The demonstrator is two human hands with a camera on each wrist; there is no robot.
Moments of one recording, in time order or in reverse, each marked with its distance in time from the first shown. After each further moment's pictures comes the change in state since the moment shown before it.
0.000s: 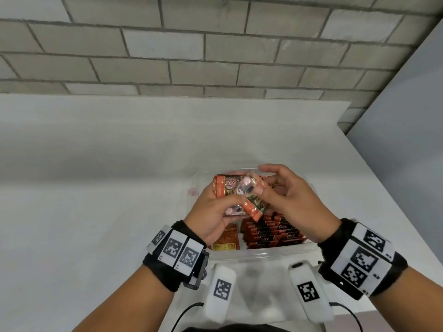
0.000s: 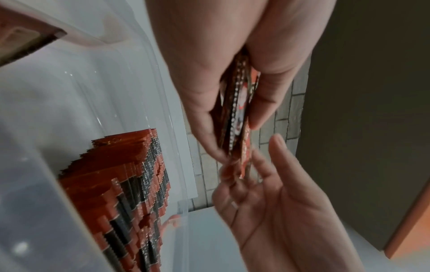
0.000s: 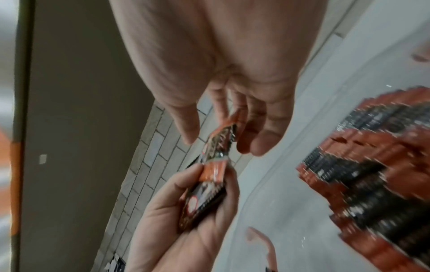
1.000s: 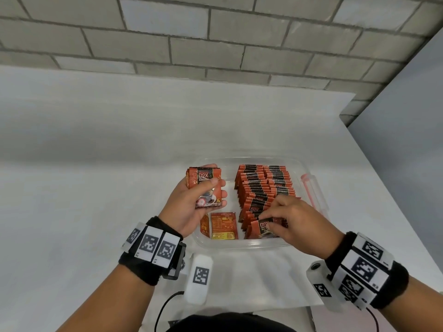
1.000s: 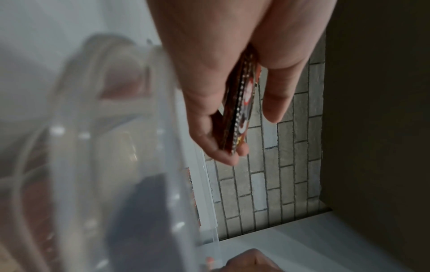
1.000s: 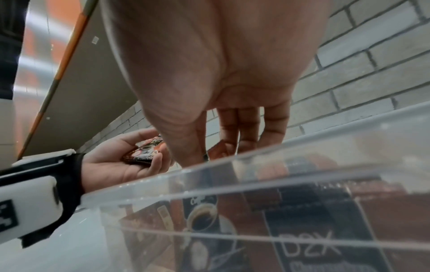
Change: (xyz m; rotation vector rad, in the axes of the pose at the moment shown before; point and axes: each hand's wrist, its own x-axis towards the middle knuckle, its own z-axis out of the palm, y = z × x) left_hand -0.008 -0.004 -0.045 -0.062 0.199 0.024; right_hand -0.021 0.048 -0.010 -0.881 -0.245 -0.165
